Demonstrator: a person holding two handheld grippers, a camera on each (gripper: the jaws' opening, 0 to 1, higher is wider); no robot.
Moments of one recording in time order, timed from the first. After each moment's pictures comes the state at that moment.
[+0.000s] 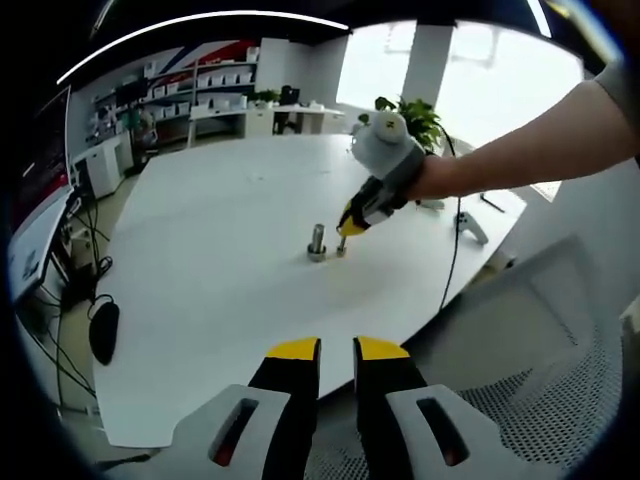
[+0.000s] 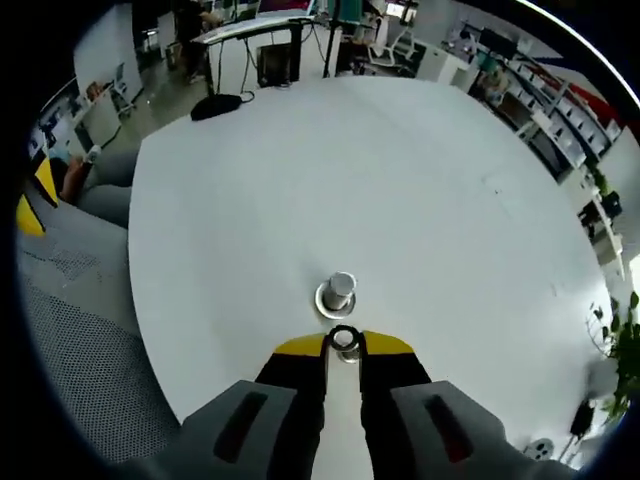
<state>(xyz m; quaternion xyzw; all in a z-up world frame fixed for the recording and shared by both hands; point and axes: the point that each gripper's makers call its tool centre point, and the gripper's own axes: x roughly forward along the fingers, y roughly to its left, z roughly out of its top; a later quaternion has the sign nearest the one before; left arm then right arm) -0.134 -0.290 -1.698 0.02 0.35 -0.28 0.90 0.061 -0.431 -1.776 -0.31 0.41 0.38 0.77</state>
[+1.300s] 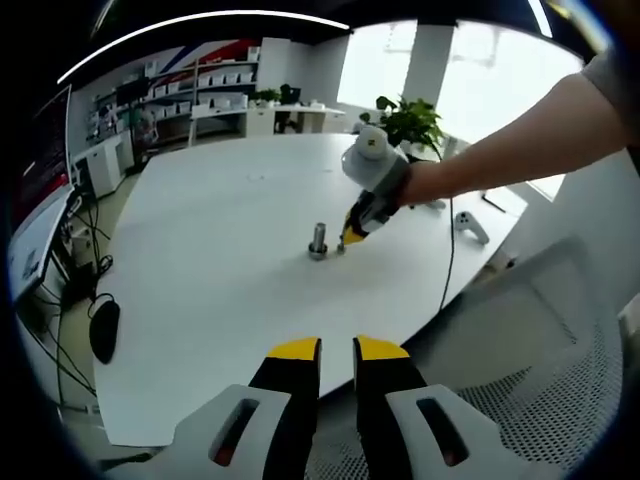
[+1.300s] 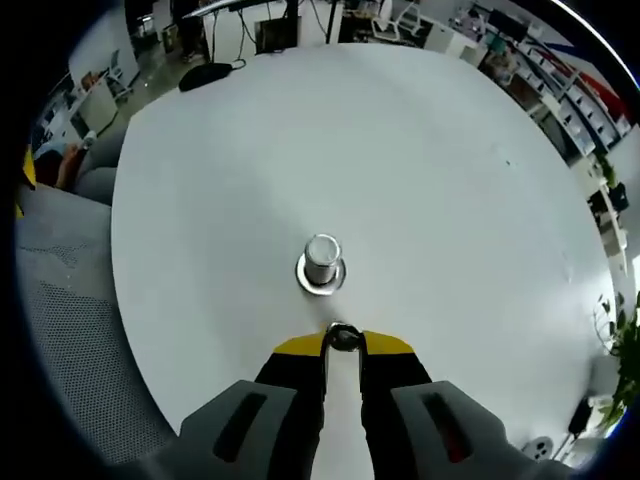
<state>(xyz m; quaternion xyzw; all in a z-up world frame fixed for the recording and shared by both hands) -0.134 -0.289 -1.699 0.02 0.35 -0.27 0.90 0.064 -0.442 -1.826 -0.34 0.46 0.38 0.73</state>
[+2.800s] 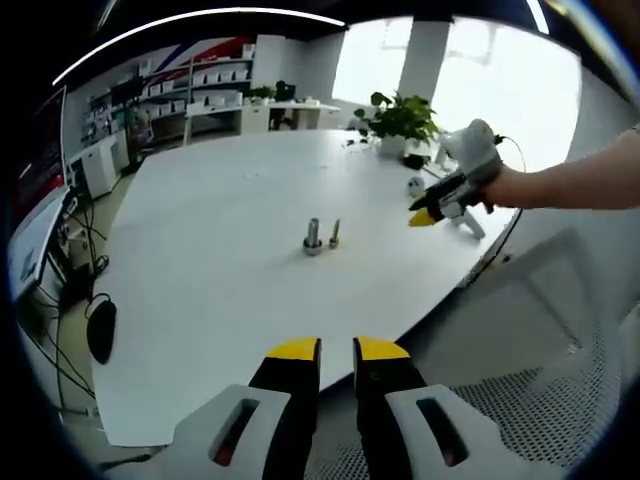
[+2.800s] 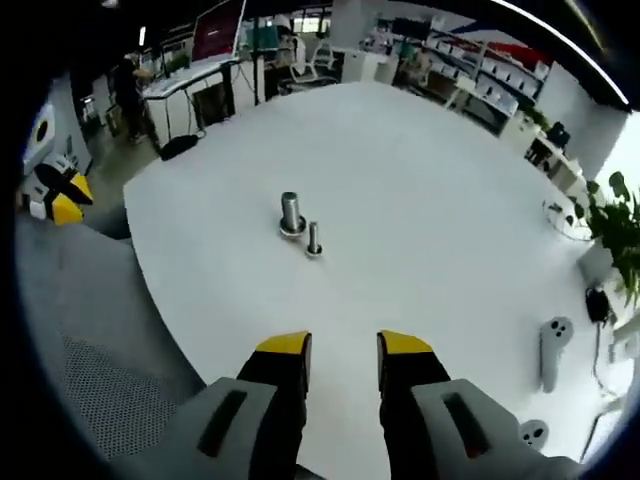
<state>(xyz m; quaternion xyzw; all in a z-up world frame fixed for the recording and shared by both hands) -0.139 -0.292 -1.701 0.02 0.35 -0.29 0.89 -0.009 -0.542 -1.740 -0.17 0.40 0.28 0.86</state>
